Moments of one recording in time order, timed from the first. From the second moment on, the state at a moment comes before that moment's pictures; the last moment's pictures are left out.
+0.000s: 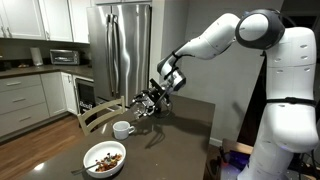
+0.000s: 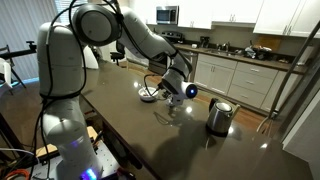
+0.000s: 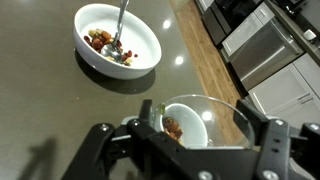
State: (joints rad) arm -0.10 0.24 -0.16 -2.19 1.44 2.02 0.24
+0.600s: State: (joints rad) arm -0.17 0.28 -0.21 -2.19 1.44 1.88 0.40
